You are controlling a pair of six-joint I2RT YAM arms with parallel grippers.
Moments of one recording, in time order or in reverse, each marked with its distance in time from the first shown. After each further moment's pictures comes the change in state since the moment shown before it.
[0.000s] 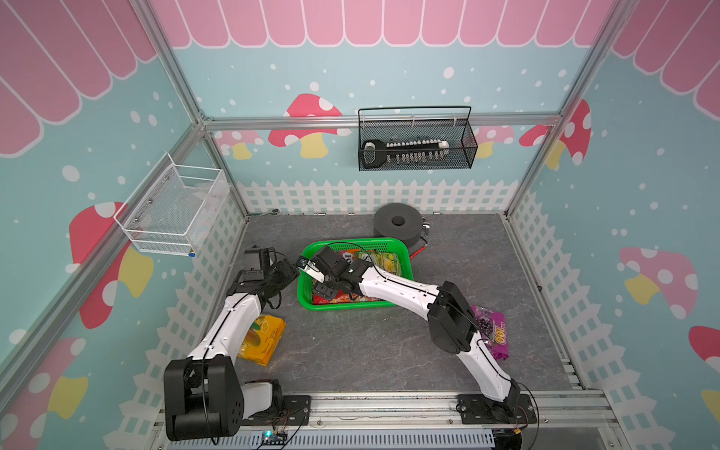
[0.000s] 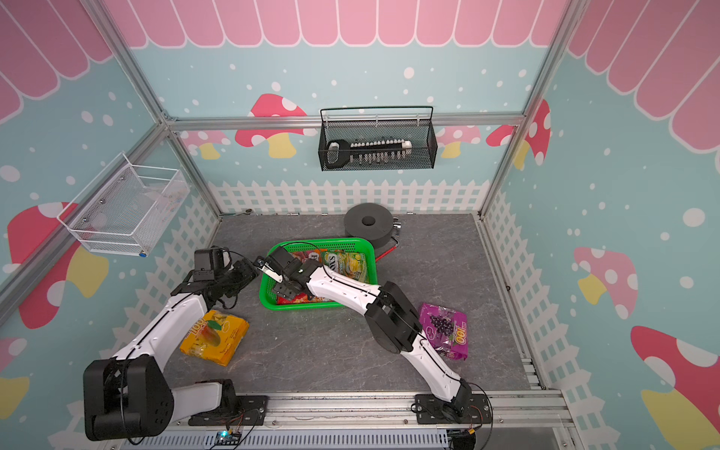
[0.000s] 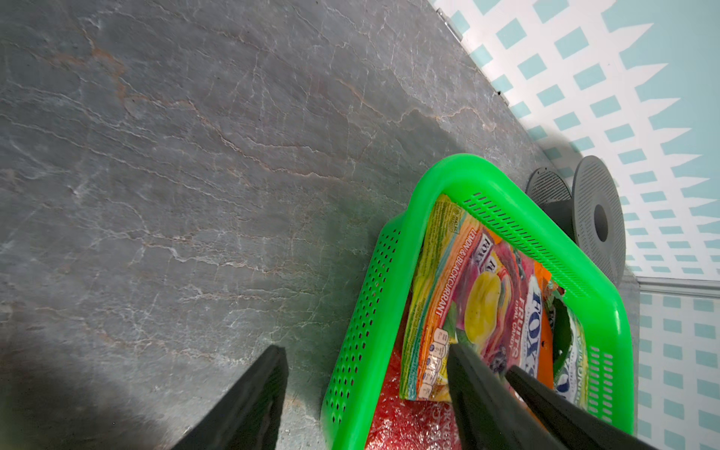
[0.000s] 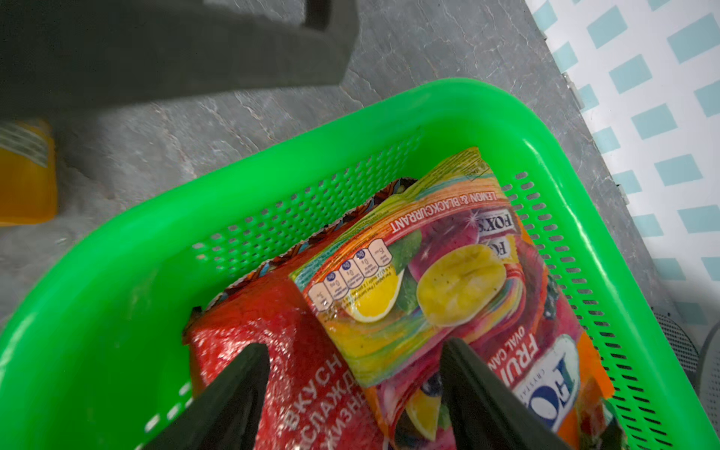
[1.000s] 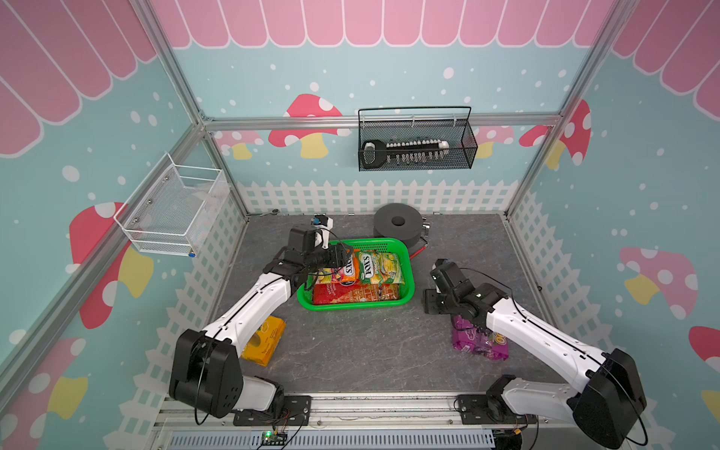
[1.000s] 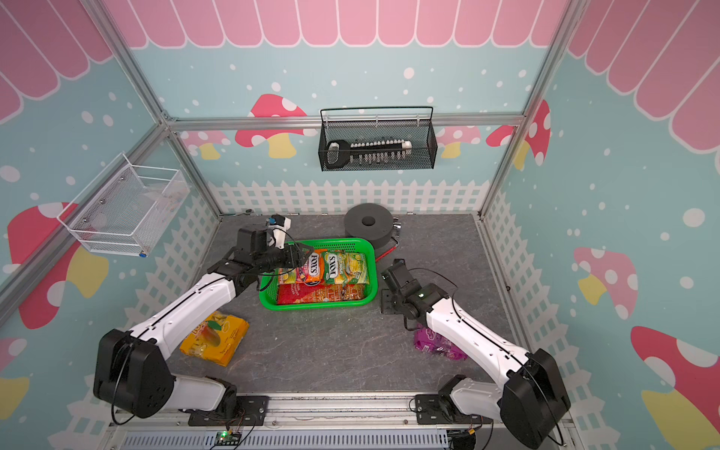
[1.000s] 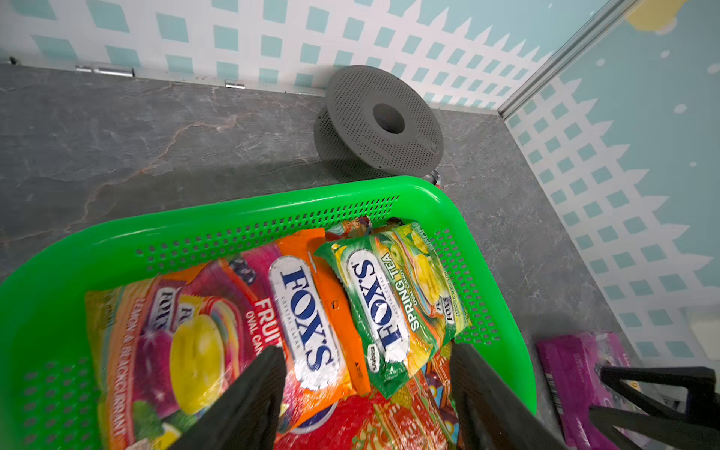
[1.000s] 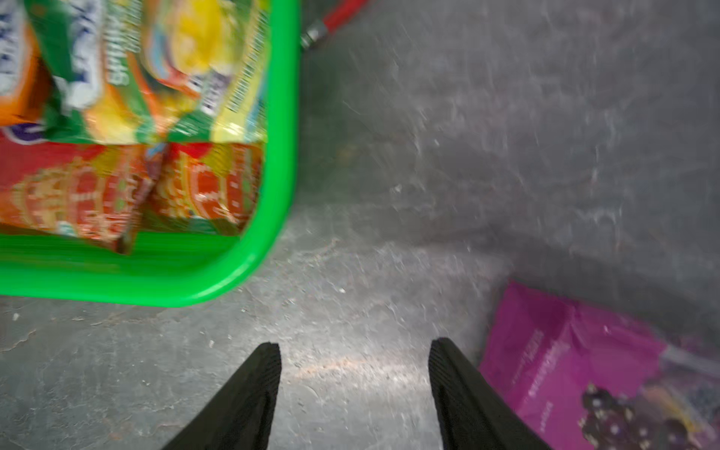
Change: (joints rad) left arm -0.417 0.181 0.263 0.116 0.075 0.338; right arm -0.428 -1.051 -1.144 -0.143 -0.041 0.814
